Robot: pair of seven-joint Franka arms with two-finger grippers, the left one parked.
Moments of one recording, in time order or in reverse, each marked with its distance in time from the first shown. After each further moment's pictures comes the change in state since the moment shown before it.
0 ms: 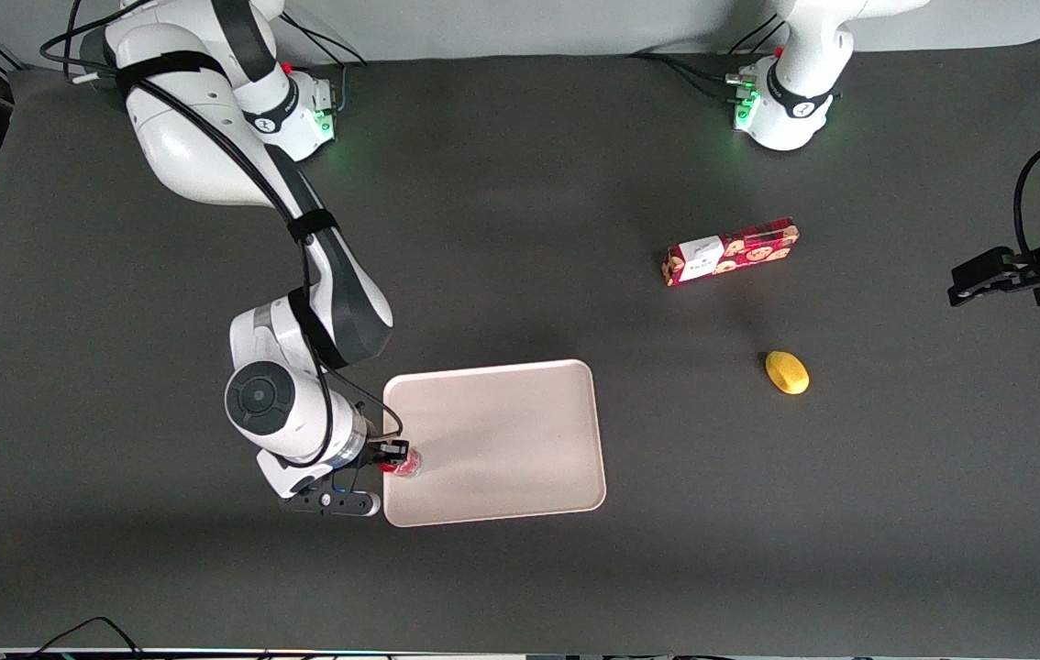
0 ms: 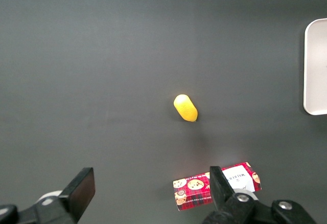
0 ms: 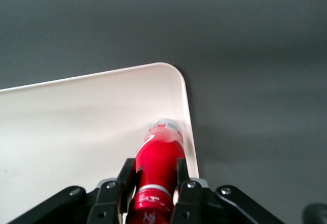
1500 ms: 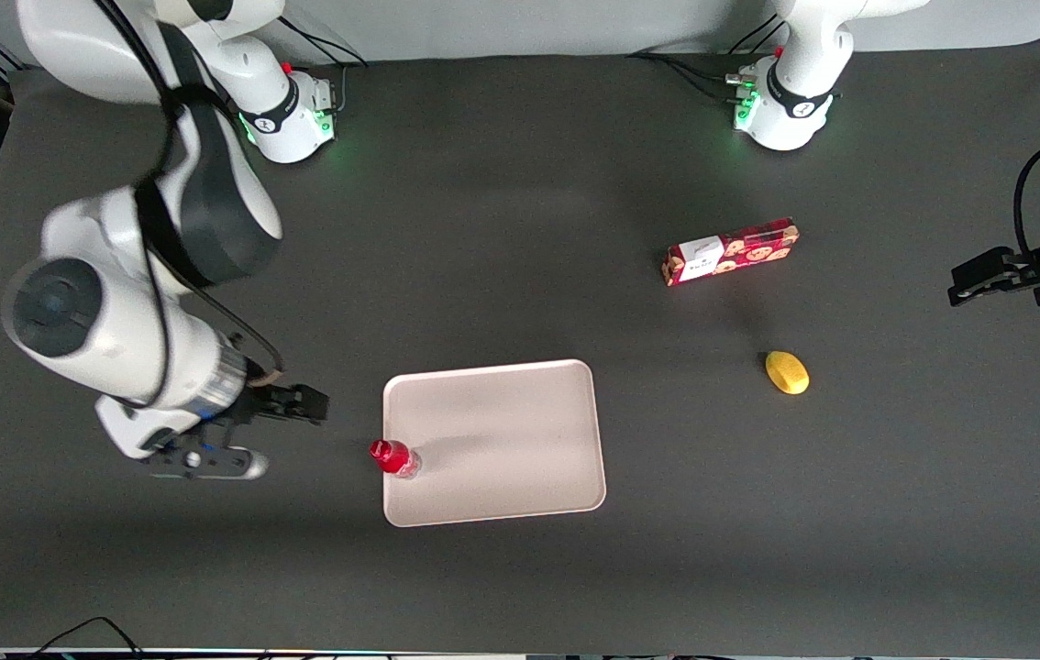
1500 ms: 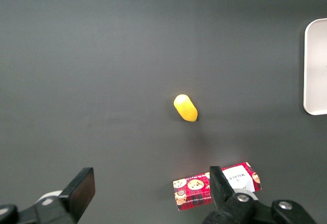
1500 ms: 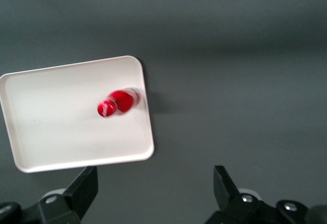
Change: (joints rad) arm -0.038 -0.302 -0.075 0.040 0.002 -0.373 -0.110
